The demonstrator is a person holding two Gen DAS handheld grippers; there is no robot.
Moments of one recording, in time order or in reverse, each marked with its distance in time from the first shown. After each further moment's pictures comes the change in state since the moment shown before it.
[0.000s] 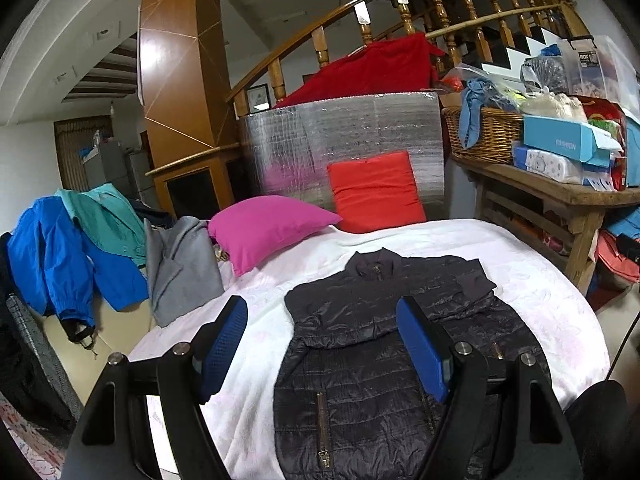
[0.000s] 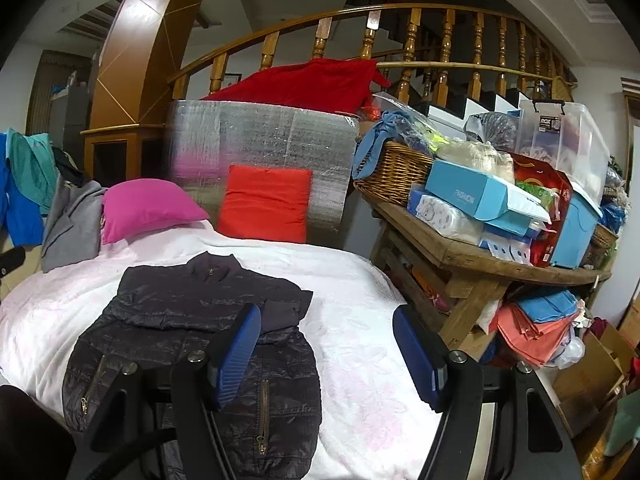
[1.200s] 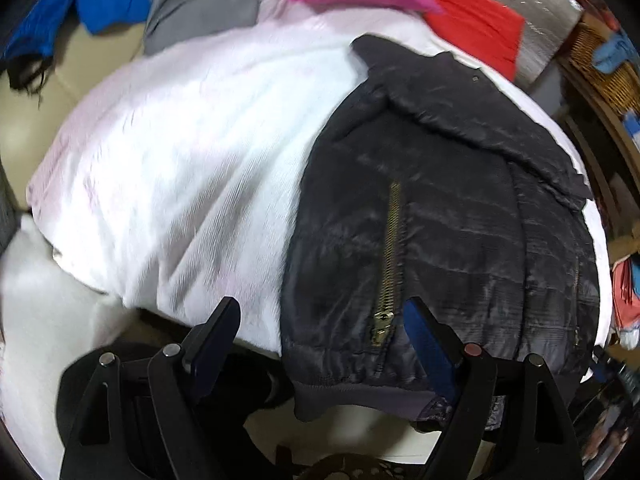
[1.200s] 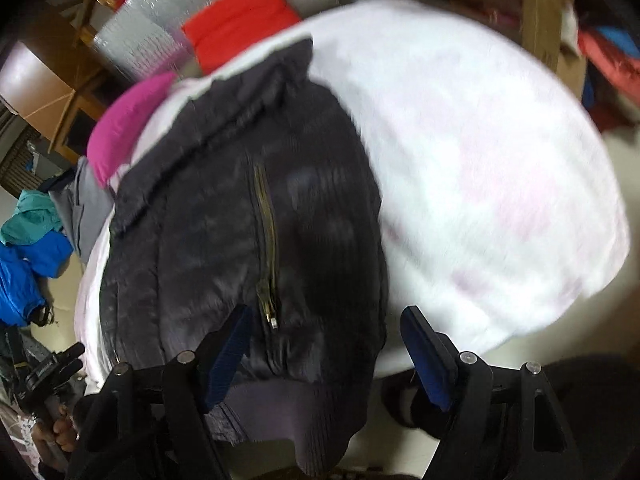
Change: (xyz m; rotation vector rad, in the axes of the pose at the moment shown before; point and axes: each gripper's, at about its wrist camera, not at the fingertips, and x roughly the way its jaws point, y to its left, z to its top) left arm 0.179 0.090 -0.184 -0.416 0.771 -0.043; right arm 0.192 -0.029 -0.215 0.493 0.744 0.389
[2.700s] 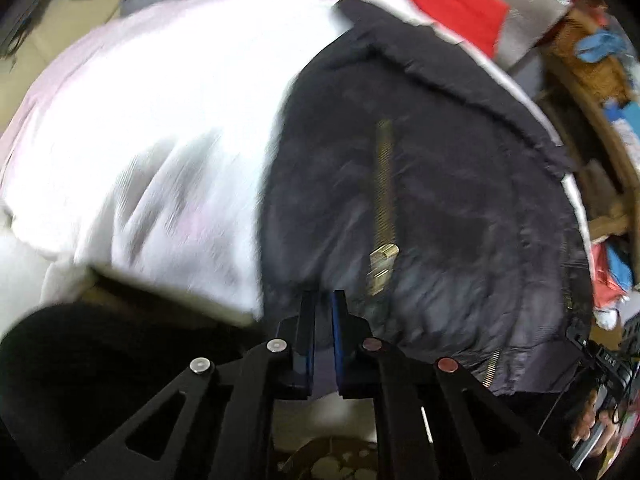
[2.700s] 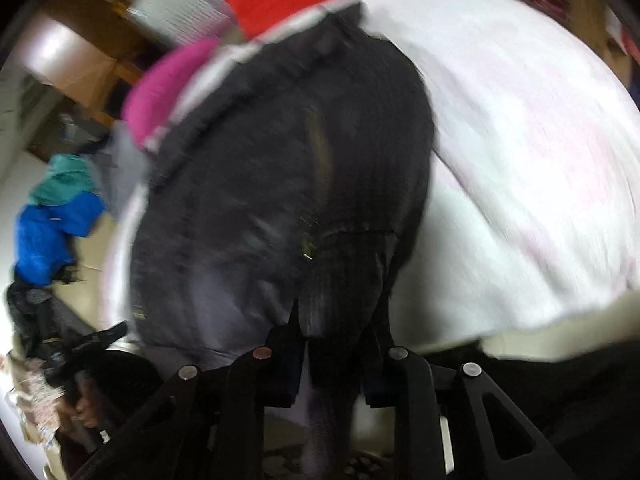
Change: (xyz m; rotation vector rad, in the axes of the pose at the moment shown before) left arm 0.029 0.018 -0.040 0.004 0.084 -0.116; right arm 0.008 0.003 -0.034 -0.075 0.083 0.100
